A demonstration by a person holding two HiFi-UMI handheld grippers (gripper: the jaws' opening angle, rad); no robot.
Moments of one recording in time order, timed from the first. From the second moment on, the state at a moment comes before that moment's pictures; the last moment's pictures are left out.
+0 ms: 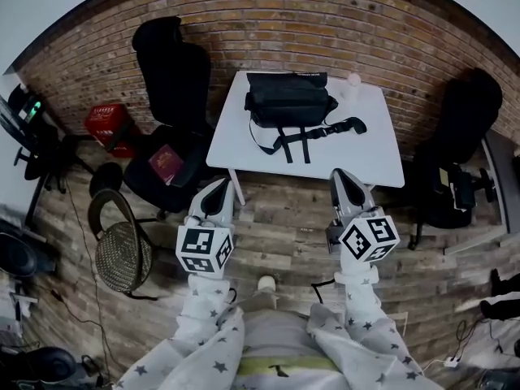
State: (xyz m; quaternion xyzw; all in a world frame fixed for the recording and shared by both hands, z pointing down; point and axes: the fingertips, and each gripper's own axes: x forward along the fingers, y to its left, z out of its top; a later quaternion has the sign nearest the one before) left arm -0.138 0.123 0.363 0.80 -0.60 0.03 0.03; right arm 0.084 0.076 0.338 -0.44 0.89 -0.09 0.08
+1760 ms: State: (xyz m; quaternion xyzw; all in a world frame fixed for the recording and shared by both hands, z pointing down) left arm -0.188 -0.170 0.419 0.76 -0.63 0.03 0.12; right arm -0.020 -0.220 0.405 -0.30 0.94 -0.14 0.02
